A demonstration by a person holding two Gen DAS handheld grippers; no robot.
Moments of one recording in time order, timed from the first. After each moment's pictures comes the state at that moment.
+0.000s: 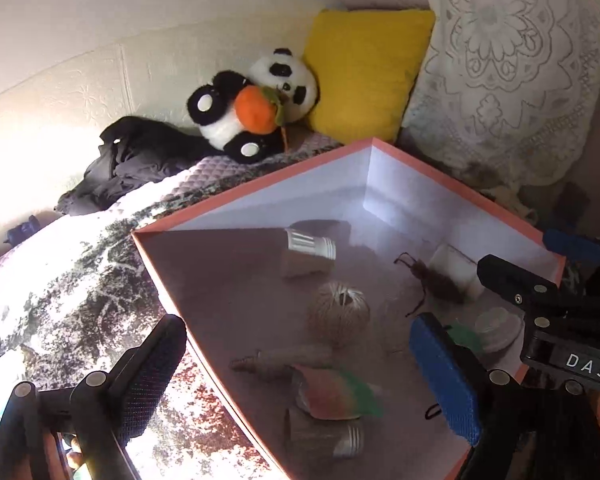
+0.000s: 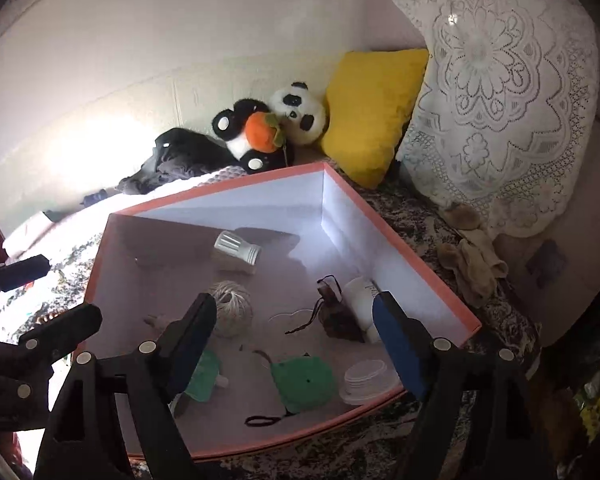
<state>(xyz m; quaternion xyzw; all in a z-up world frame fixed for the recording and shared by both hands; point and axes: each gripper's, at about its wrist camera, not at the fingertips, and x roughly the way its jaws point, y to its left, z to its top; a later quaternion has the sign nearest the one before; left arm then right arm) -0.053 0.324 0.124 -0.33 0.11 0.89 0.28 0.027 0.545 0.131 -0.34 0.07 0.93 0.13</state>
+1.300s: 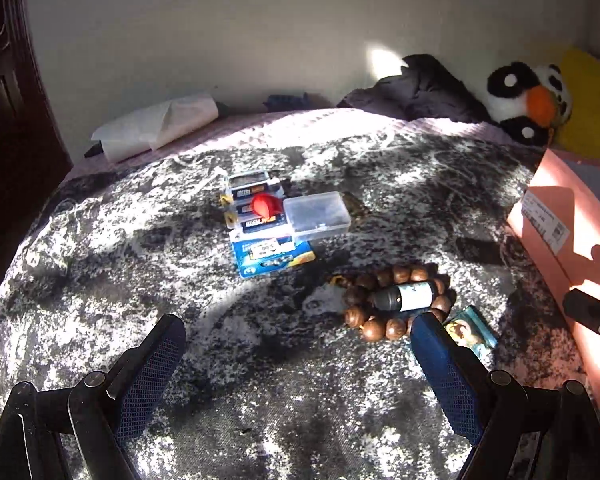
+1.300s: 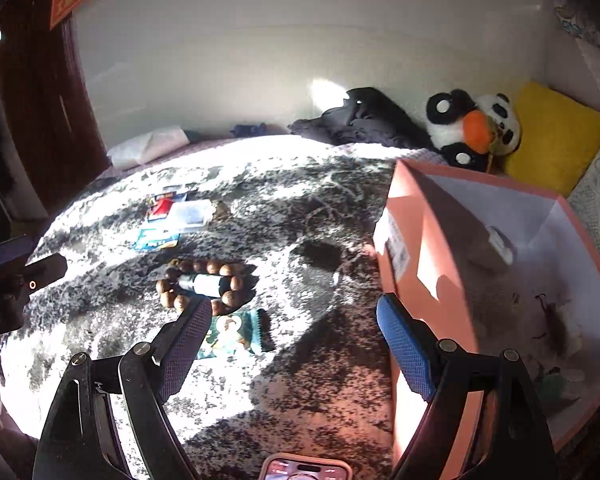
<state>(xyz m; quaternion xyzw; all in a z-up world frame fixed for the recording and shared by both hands) -0.064 -0.022 0.066 -0.39 0.00 0.92 0.03 -0.040 0.242 0.090 -0.39 -0.01 0.92 -0.08</state>
